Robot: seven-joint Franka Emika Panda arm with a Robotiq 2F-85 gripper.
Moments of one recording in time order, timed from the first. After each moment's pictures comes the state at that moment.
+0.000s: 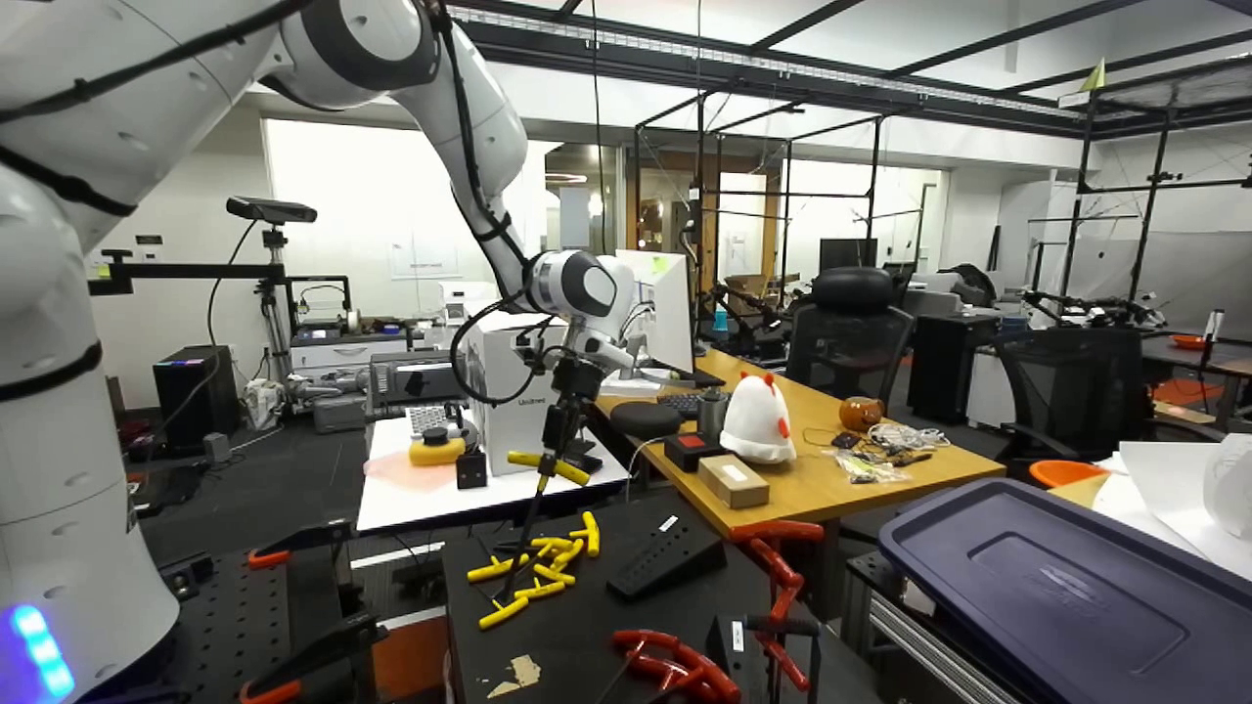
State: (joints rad) arm 0.22 0.68 0.00 -1.80 -0.10 1.94 1.02
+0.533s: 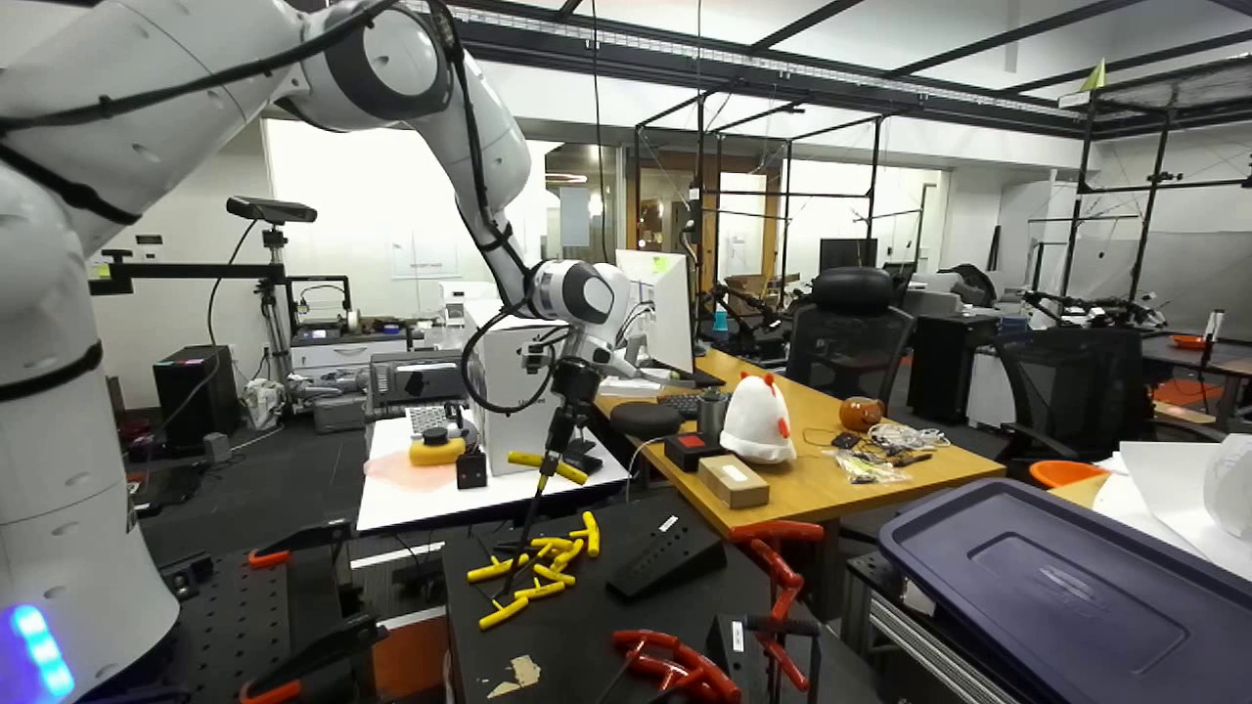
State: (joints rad) arm 0.23 0.77 0.04 -1.70 -0.10 1.93 0.75
